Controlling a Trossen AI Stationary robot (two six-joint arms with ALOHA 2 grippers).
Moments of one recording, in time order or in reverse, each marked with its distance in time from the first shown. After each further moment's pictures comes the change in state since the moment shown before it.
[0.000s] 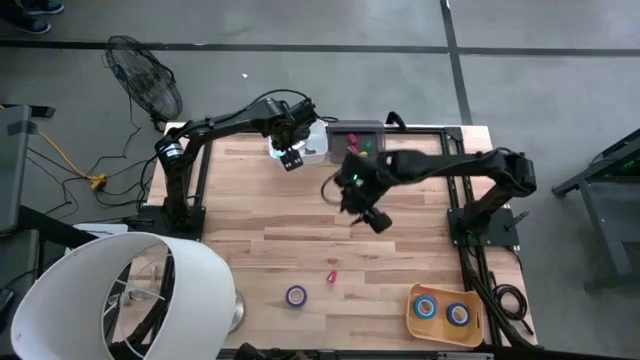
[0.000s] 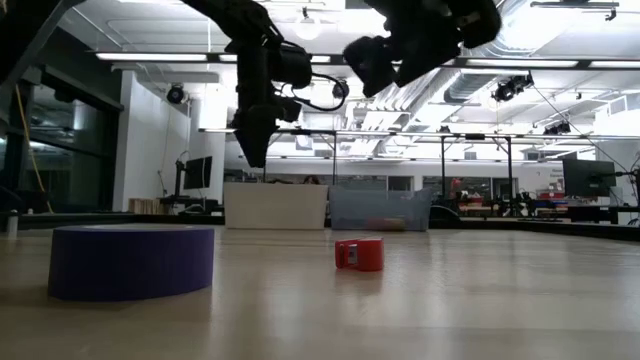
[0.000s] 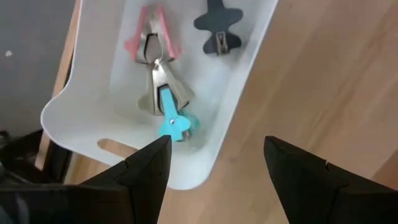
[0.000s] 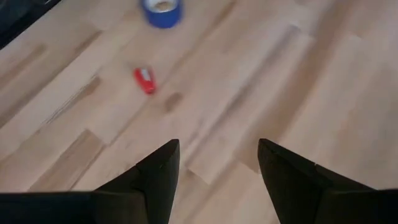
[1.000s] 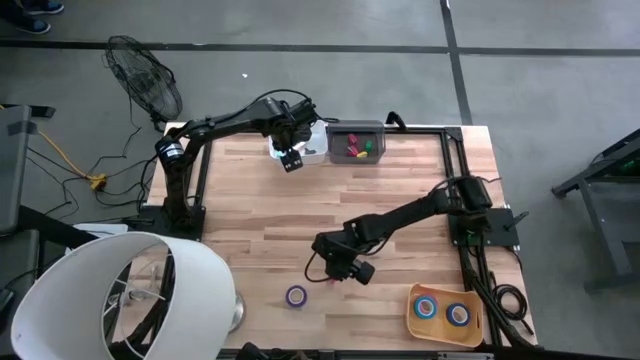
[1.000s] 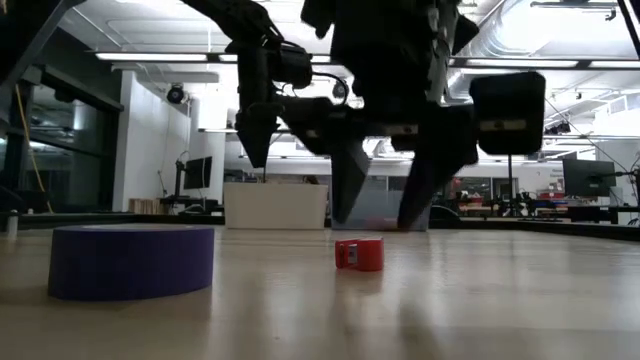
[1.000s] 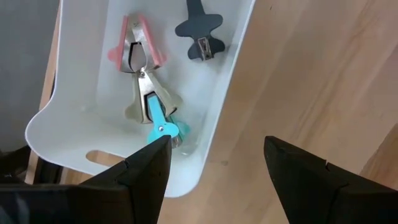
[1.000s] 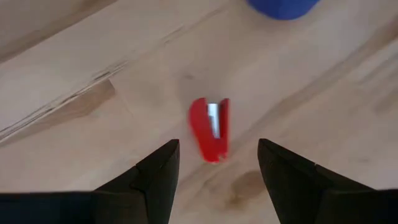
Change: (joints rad) left arm 0.000 0.002 0.000 0.008 0.050 0.053; right arm 0.330 0.390 0.000 0.297 0.138 -0.049
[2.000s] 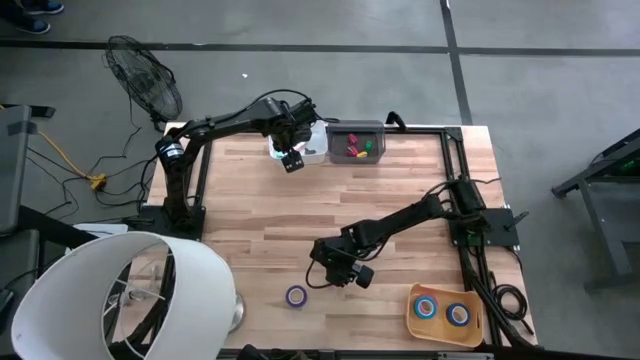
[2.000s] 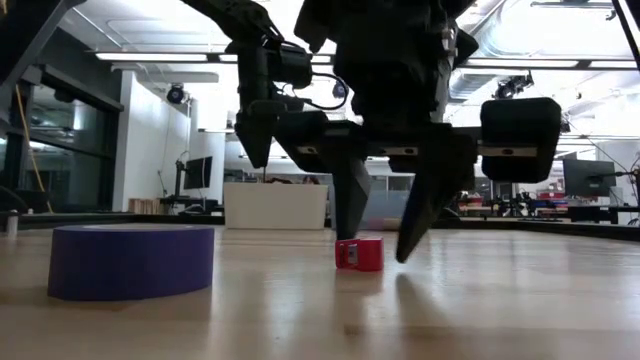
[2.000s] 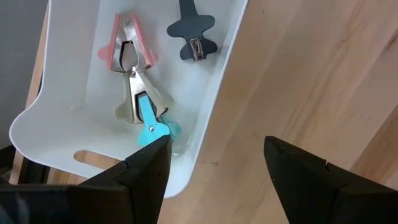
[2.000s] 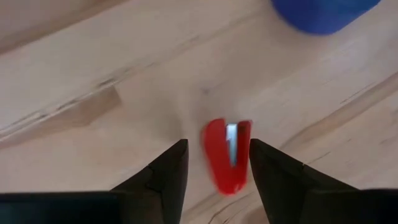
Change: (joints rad) left arm 0.000 0.001 0.000 -0.001 0.031 -0.029; right arm 0.024 0.054 0.000 0.052 -0.031 -0.060
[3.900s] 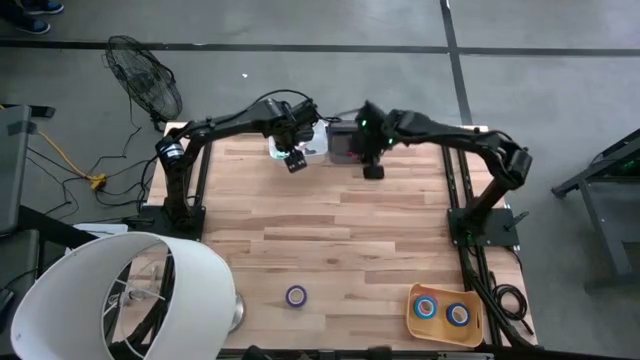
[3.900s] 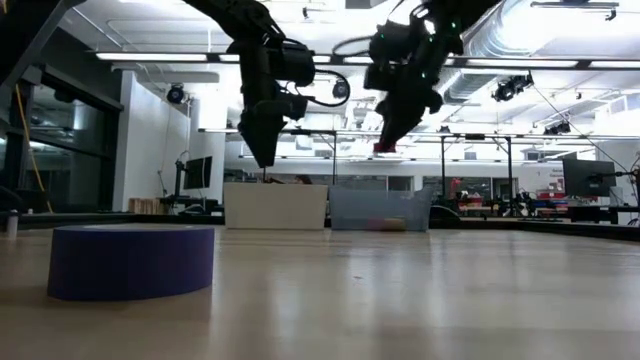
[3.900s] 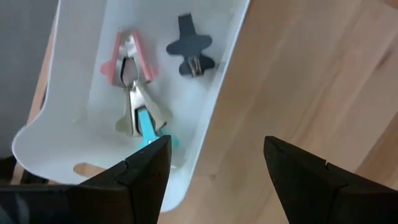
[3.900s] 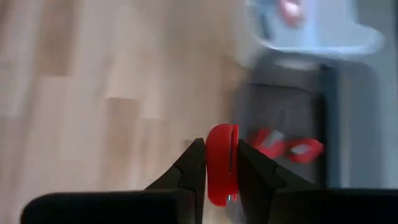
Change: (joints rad) left arm -0.015 0.000 0.000 0.039 -0.001 -0.015; right arm -0.760 -0.395 0.000 -0.328 0.152 0.187
